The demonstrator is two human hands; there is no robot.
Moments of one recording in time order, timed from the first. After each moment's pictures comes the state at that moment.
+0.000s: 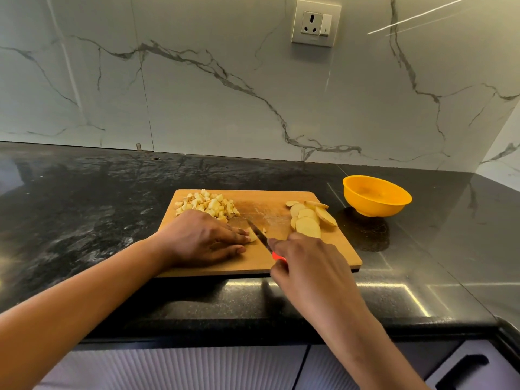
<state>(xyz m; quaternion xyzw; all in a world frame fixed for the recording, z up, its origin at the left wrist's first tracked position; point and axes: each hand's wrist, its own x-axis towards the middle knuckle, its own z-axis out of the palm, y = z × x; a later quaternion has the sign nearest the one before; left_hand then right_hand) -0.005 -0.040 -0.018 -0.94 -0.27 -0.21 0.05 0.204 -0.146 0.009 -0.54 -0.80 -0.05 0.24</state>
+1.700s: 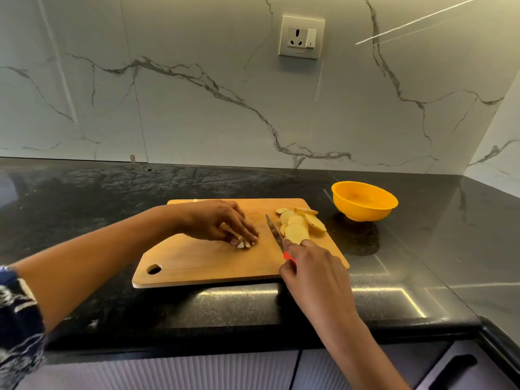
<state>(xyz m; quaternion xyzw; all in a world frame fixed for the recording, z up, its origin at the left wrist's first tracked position) 0.024 0.013 0.018 -0.95 -0.29 0.02 -0.12 0.228 -0.127 -0.017 -0.63 -0.73 -0.06 0.25</state>
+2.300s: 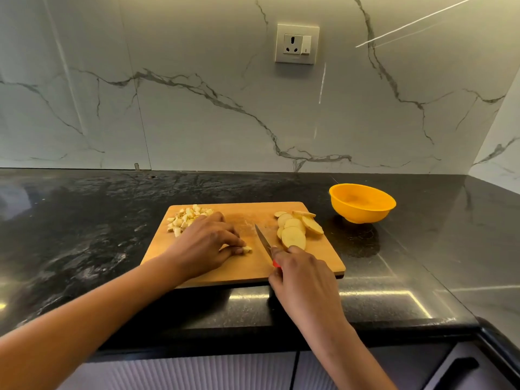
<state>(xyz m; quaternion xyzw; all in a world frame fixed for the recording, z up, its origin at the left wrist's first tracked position) 0.030 -0.040 -0.017 -0.90 -0.38 -0.21 0.08 0.224 -0.133 -0.015 -0.59 -0.77 -0.05 0.24</state>
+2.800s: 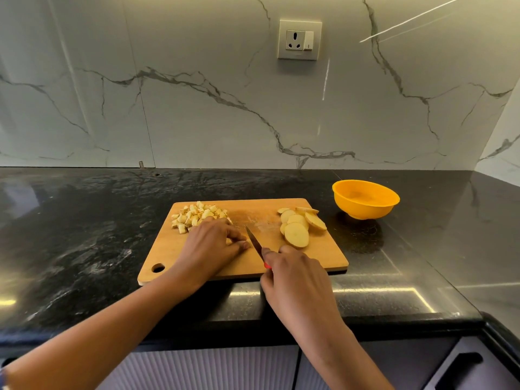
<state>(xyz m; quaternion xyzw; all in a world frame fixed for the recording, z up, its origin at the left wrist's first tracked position) 0.052 -0.060 -0.020 -0.78 -0.58 -0.25 0.00 0.211 -0.150 -0.007 -0.56 -0.79 -0.03 0.25</state>
